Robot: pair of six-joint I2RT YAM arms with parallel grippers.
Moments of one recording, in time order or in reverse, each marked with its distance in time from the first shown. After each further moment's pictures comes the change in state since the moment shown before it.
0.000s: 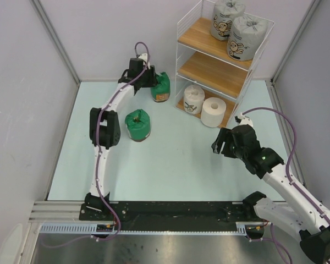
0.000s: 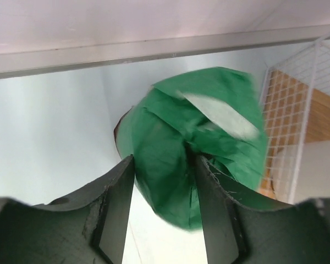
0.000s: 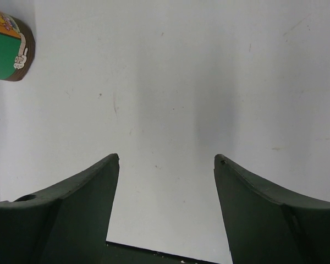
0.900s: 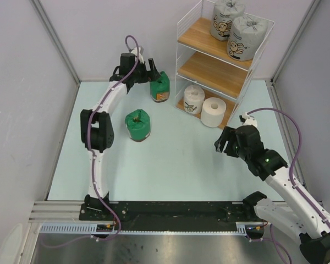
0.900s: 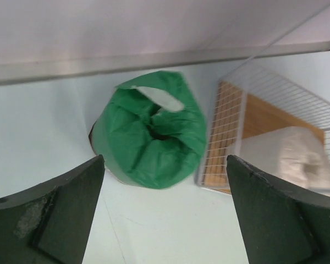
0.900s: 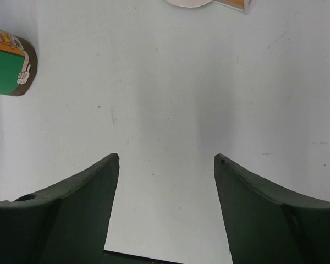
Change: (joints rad) left arm 0.039 -0.207 -0.153 0.049 0.136 -0.086; right arm -0.023 -0.043 0.000 0.002 0.021 -0.005
